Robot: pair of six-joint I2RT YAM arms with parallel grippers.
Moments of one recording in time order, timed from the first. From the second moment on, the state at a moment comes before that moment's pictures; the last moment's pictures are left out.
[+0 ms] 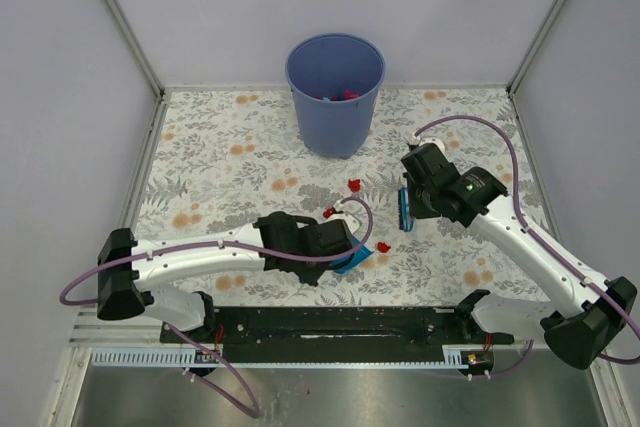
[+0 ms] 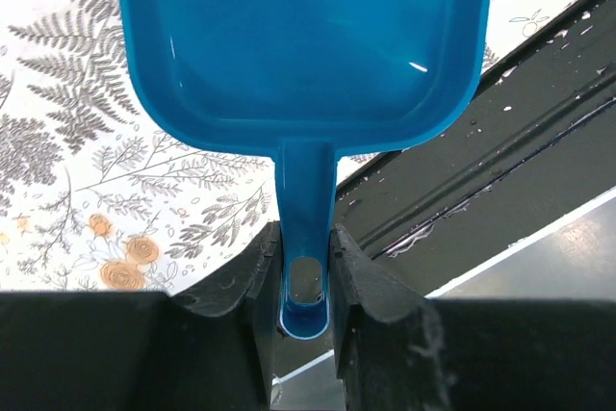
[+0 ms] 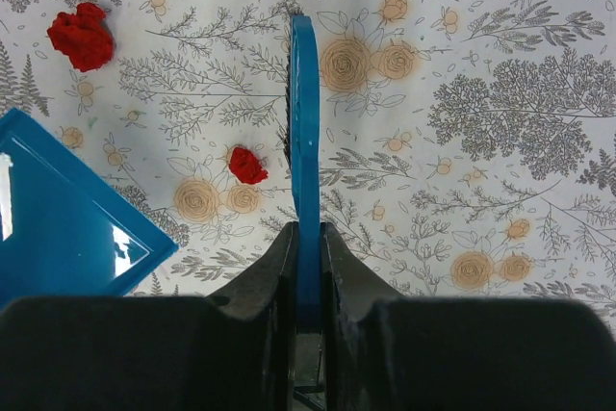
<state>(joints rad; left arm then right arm) -1.30 1.39 1.22 -1.07 -0.25 -0.53 0.65 1.16 1.19 -1.04 0.31 0.49</state>
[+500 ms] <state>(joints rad) -1.30 1.65 1.22 -0.95 -0.15 -0.40 0.65 1.20 1.08 -0.93 0.26 0.44</state>
